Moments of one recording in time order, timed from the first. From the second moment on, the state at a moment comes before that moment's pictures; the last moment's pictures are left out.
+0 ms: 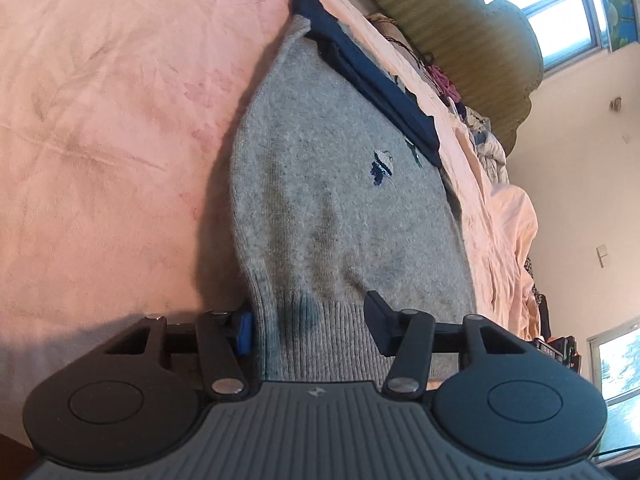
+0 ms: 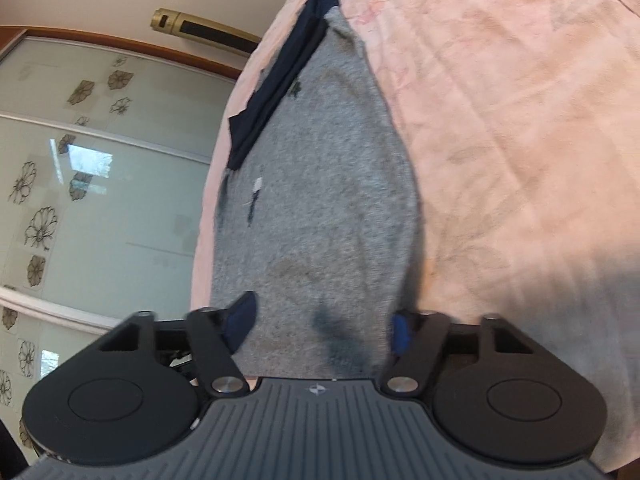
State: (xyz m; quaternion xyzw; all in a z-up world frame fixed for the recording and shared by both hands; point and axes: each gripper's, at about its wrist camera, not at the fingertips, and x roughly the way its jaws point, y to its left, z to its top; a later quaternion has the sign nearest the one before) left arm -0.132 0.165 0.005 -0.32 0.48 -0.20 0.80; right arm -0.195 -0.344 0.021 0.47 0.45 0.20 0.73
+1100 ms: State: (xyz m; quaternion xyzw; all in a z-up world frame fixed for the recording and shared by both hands) left arm 0.135 0.159 0.073 -0.38 0.25 -0.19 0.87; right arm 0.073 -0.409 0.037 0.59 0.26 0.22 0.74
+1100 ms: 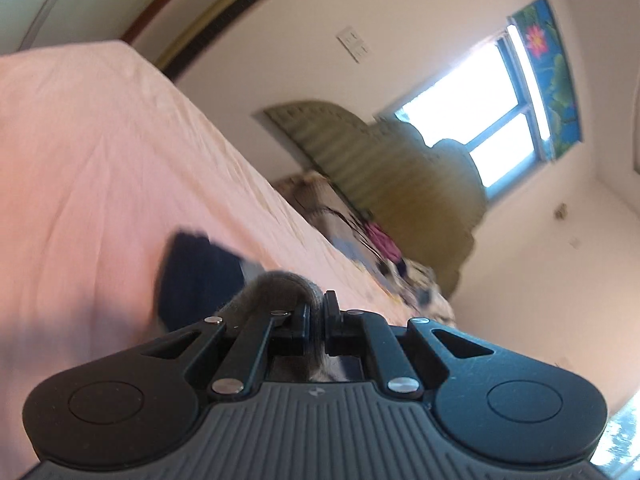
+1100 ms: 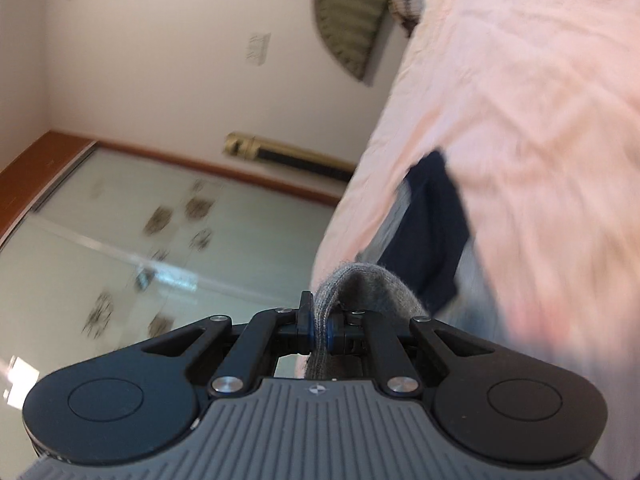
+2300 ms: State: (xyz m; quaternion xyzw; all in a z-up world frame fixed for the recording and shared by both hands) left arm 0.132 0.039 0.004 0.45 0.14 -0.15 0.87; right arm 0.146 -0.331 0.066 0.02 0.34 0.19 0.92
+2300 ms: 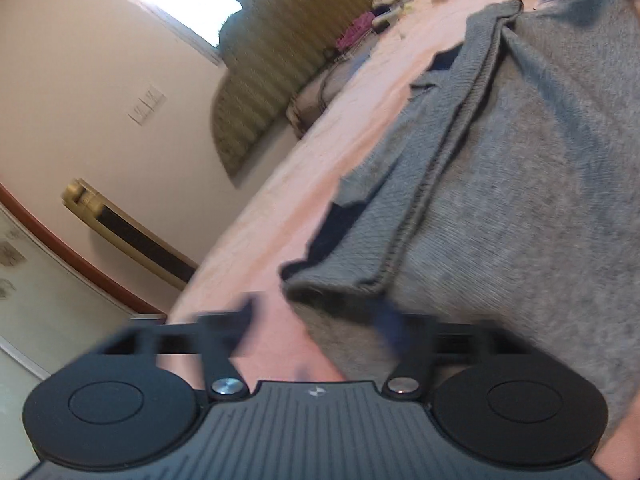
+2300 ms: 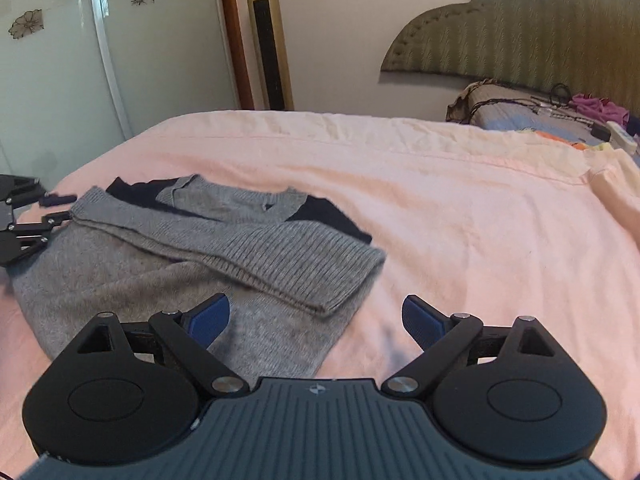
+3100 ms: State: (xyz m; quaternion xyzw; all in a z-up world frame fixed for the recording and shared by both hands) left arm 0.163 0.015 -0.022 0.56 0.10 -0.18 0.80; right arm 0.154 -0.329 0.070 0.01 0.32 0.20 0.92
